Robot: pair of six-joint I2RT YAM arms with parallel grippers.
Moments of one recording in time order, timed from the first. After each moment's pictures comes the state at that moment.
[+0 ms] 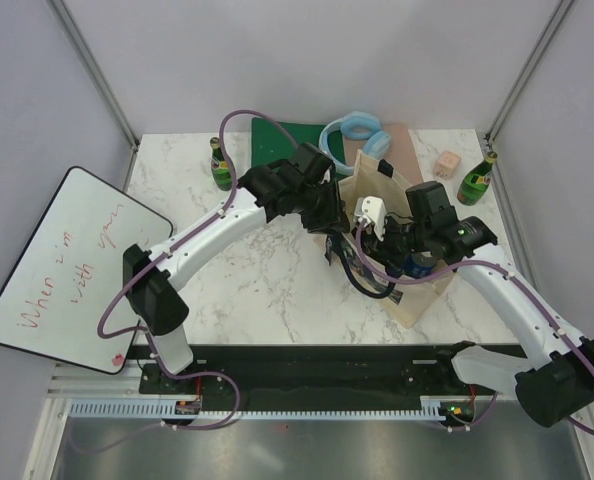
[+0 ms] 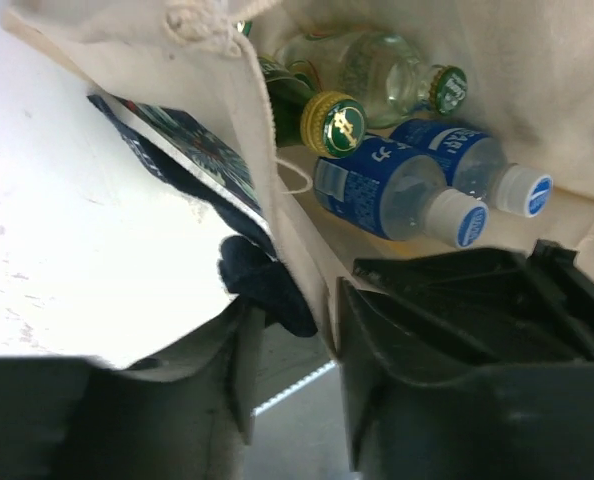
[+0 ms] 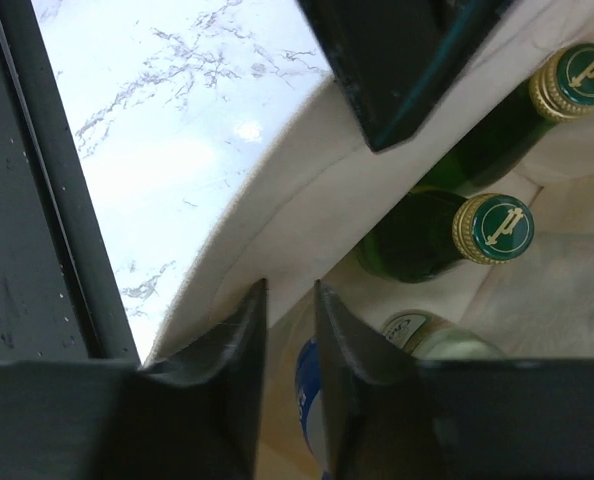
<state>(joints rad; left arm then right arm) -0.81 1.76 1.78 -0.88 0.15 -0.84 0.42 1.15 1.08 -0.78 -0.61 -0.63</state>
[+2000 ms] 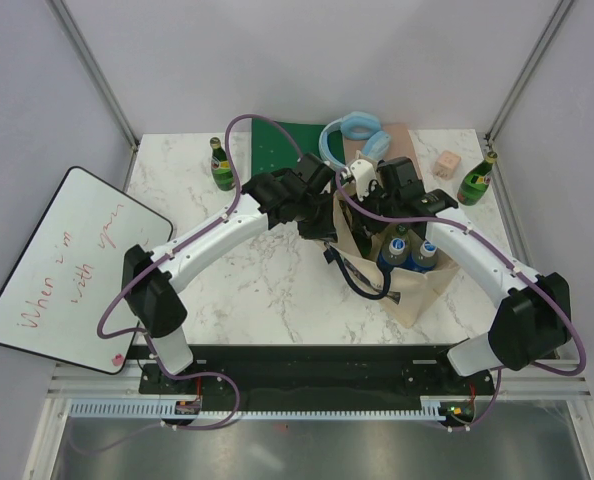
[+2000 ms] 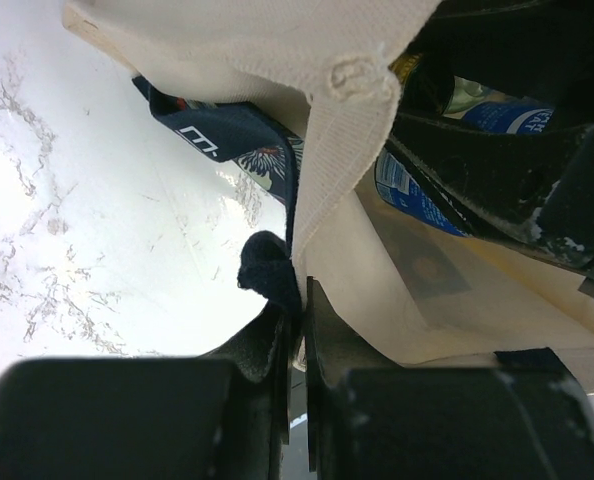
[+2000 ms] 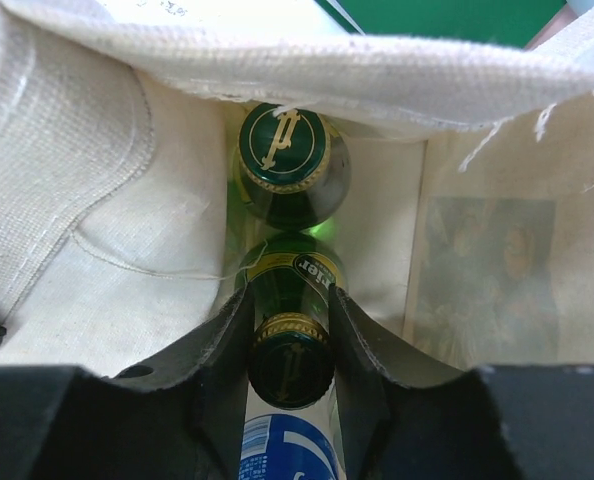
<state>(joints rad) -0.83 1.75 1.71 -0.90 0.08 -0.74 0.44 1.46 1.22 -0.57 -0.26 -0.26</state>
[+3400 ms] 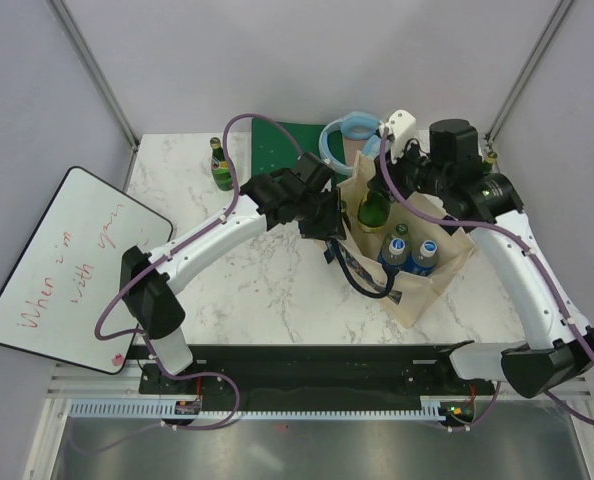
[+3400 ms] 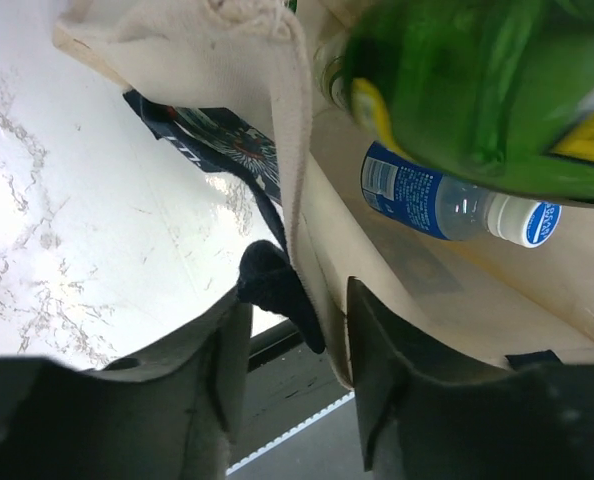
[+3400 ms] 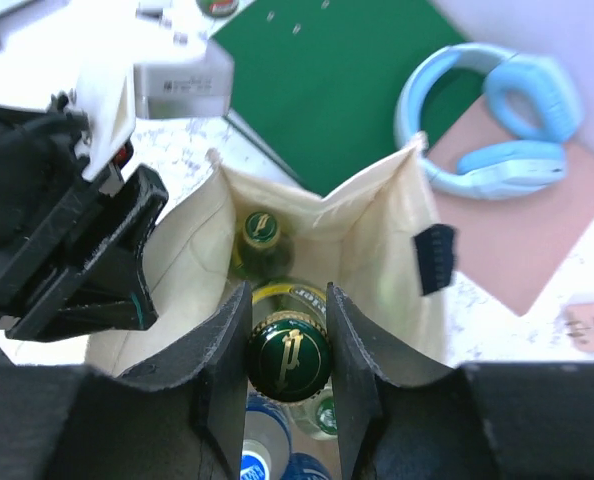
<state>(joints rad) -0.83 1.74 1.70 -0.86 0.08 -0.74 0.37 1.31 1.54 -0.73 -0.34 -0.27</state>
